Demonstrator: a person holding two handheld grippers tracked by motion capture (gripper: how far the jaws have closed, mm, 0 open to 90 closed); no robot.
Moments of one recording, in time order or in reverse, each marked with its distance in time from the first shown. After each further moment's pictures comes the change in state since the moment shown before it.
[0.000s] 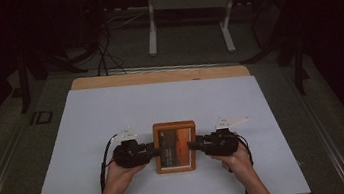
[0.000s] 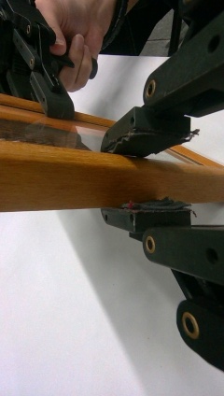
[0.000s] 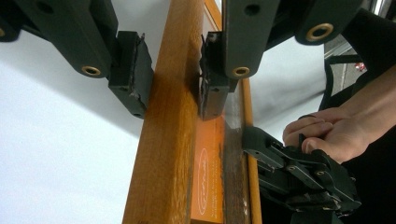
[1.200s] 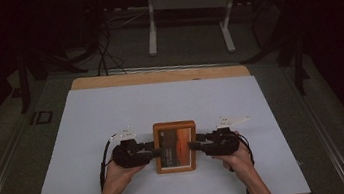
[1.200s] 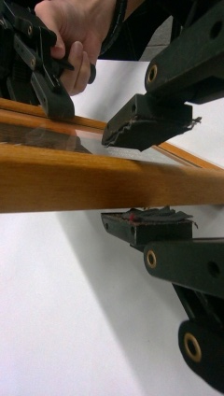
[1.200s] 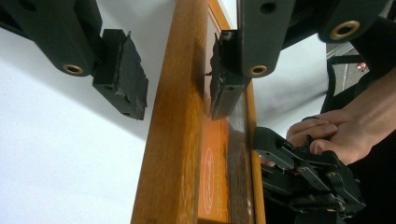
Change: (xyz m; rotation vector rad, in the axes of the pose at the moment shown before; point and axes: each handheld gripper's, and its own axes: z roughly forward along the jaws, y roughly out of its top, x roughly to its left) left arm 0.003 0.001 -0.004 -0.010 -0.012 -0.007; right arm -0.002 0.002 -0.003 0.000 -0.004 0.003
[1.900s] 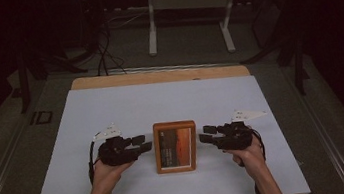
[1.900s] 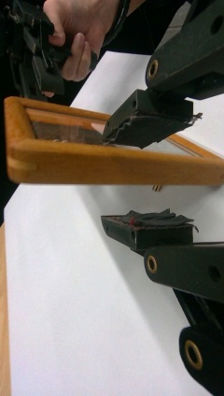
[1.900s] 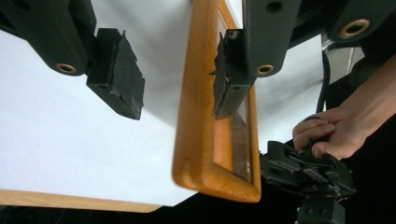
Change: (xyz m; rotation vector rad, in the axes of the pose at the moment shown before) left arm 0.004 0.008 -0.038 -0.090 0.069 0.007; right arm -0.008 0.012 -0.037 -0.081 -0.021 -0.004
